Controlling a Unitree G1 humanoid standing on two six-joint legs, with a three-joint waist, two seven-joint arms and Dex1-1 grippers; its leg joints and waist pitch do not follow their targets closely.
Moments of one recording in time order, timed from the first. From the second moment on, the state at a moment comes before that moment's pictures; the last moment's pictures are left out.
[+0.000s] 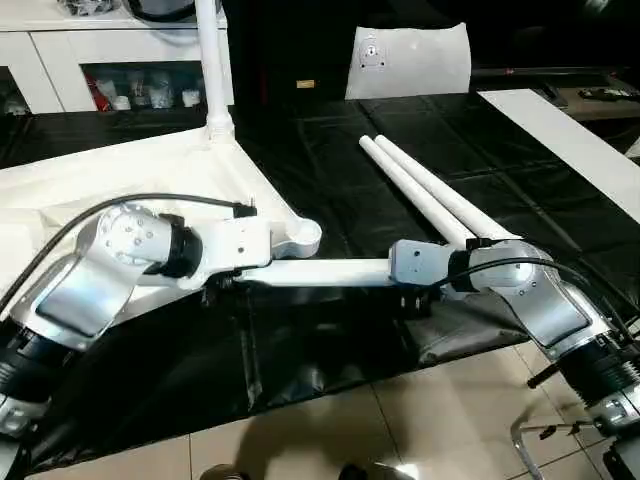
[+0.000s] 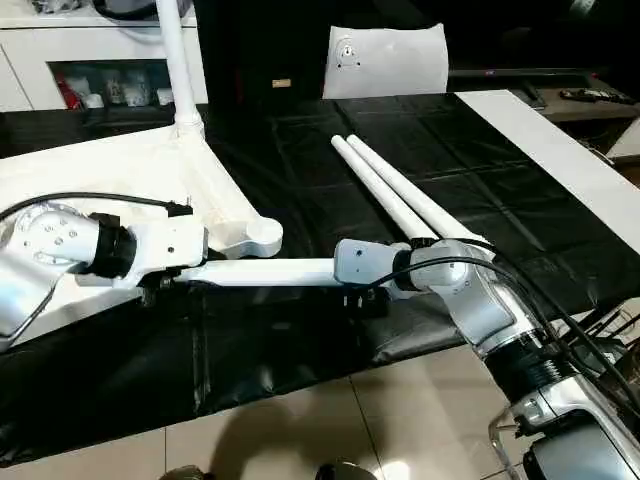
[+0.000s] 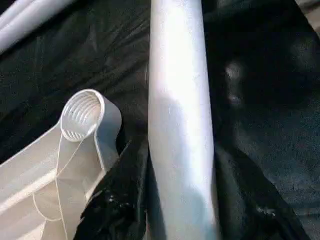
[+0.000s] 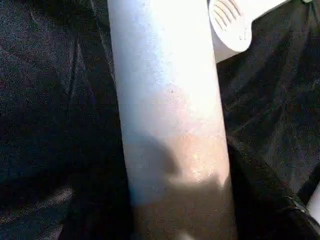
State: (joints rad) left arm -0.59 0.79 -0.40 -0.06 0.03 0.34 -1.15; right arm -0.57 -0.57 0.44 0.33 -0.21 -0.03 0.92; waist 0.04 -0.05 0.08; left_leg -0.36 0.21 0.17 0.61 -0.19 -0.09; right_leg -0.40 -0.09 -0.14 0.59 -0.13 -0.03
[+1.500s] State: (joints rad) left arm -0.49 0.33 0.27 -0.05 -0.22 0.52 -0.30; right arm -0.34 -0.11 -0.05 -0.04 0.21 0.59 0.46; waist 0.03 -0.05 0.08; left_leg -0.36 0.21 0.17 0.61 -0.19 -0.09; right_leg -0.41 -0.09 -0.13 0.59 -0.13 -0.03
